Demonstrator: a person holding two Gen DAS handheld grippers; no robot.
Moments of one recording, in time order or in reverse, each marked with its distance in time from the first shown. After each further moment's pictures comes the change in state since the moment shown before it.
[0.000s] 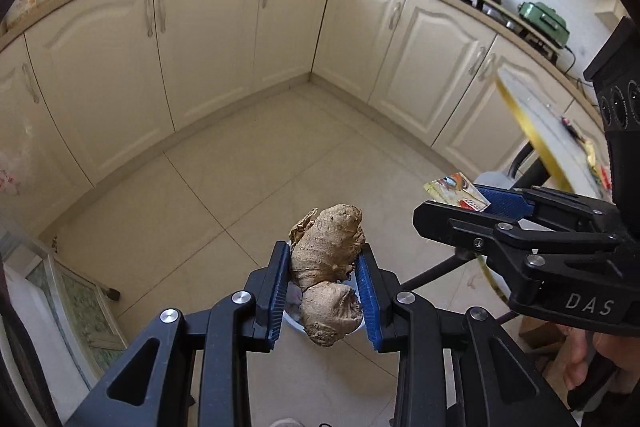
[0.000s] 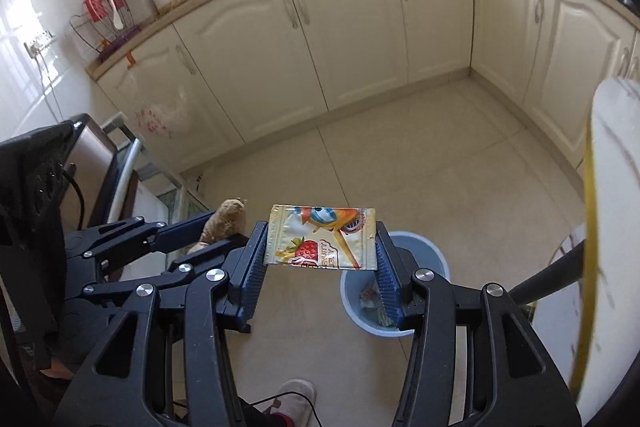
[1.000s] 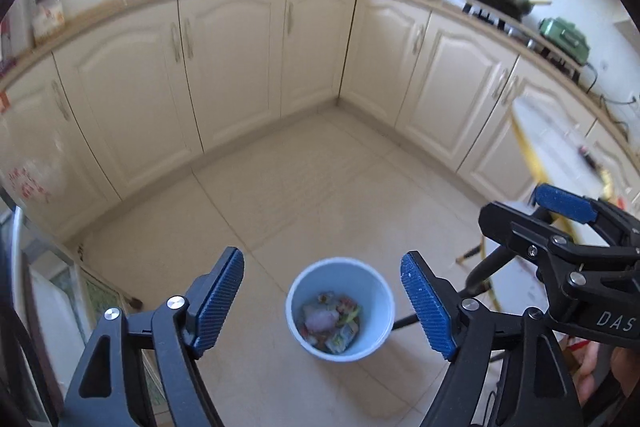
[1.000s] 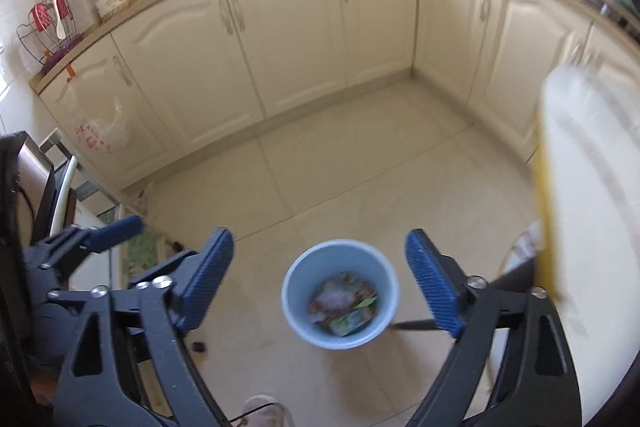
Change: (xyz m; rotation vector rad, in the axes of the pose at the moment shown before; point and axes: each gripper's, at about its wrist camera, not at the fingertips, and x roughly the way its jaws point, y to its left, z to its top) left arm -0.065 -0.044 0.019 -0.026 -0.141 0.139; right arm -0.051 -0.018 -0.005 0.028 -0.144 -0.227
